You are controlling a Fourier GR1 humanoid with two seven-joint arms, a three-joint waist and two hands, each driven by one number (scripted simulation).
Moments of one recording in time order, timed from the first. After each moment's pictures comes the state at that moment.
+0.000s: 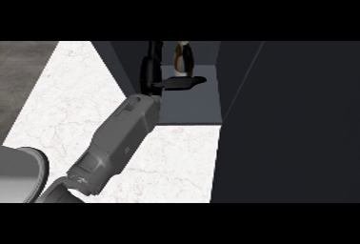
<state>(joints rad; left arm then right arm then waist) -1.01 0.01 -0.28 -0.42 0.65 0.46 -0.64 0.29 -0.11 0.34 -2.51 -0.09 0.11 0.36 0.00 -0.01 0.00</state>
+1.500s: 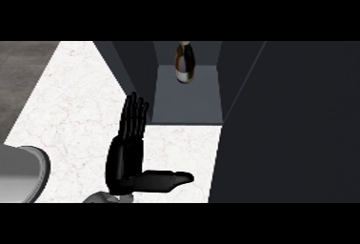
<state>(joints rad) -0.18 0.19 -0.62 -1.62 0.49 0.62 -0.42 0.24 -0.19 0.36 -2.51 -0.08 0.11 0.41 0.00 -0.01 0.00</state>
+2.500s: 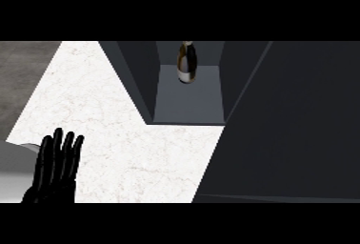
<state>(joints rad) 0.24 0.49 -0.48 -1.98 0.56 0.48 -0.50 0.11 -0.18 0.67 -2.49 -0.05 0.18 0.62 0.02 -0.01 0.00</state>
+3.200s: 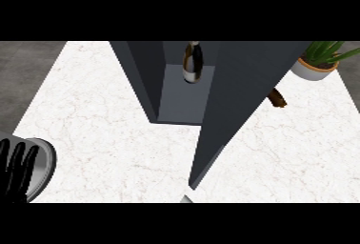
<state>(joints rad) 0.43 0.63 -0.26 -2.03 0.74 0.23 -0.56 -0.25 -0.09 0.84 -2.35 -0.02 -0.16 0.72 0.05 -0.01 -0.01</state>
